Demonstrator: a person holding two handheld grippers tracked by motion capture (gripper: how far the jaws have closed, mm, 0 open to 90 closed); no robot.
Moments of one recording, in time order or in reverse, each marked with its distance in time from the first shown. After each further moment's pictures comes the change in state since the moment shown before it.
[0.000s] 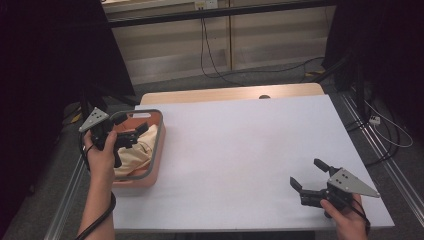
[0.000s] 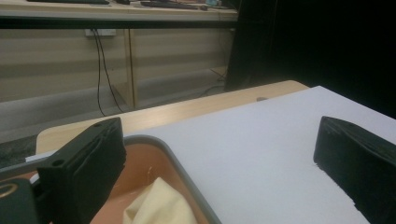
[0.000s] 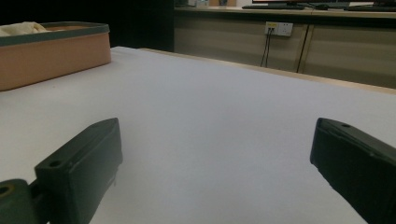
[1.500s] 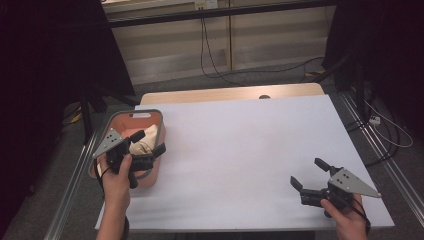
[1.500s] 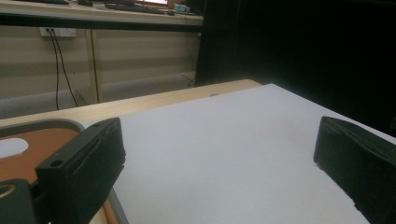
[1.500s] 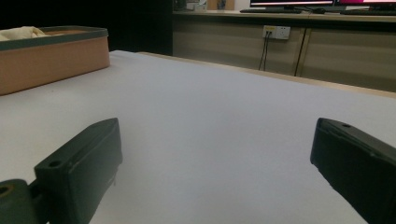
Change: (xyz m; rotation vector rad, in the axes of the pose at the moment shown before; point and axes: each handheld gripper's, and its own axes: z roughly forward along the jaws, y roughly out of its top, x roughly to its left) left arm -0.064 -0.029 -0.012 -0.045 -0.115 -0.017; right arm 0.000 0.001 -0.001 -0.013 -0.007 0.002
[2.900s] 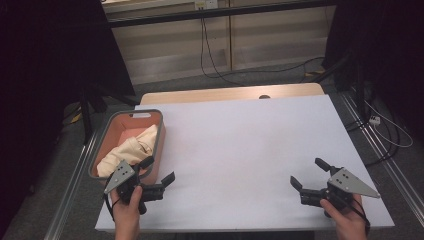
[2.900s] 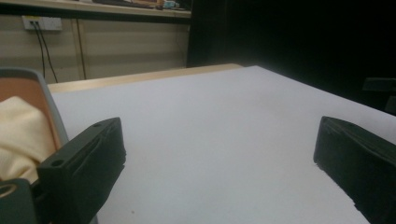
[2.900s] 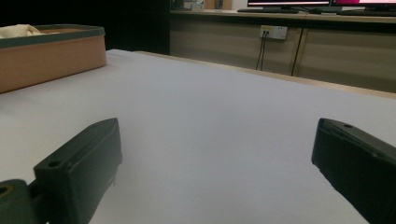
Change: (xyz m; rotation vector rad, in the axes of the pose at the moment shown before) left arm -0.039 -0.061 -0.017 -0.011 -0.029 0.023; right arm 0.000 0.000 0.000 0.001 -0.013 -0.005
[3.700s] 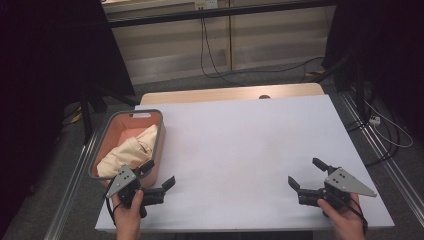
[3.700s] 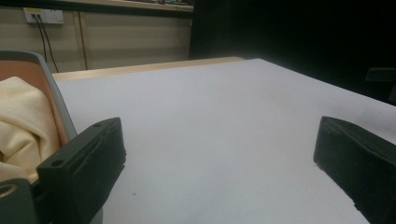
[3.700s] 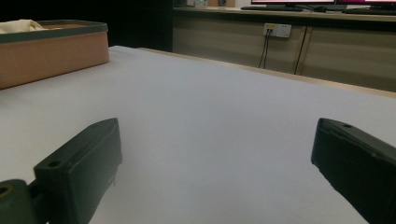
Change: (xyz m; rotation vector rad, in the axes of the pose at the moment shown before) left arm 0.001 -0.018 -0.003 0.016 0.009 -0.009; right arm 0.003 0.000 0.005 0.010 0.015 -0.013
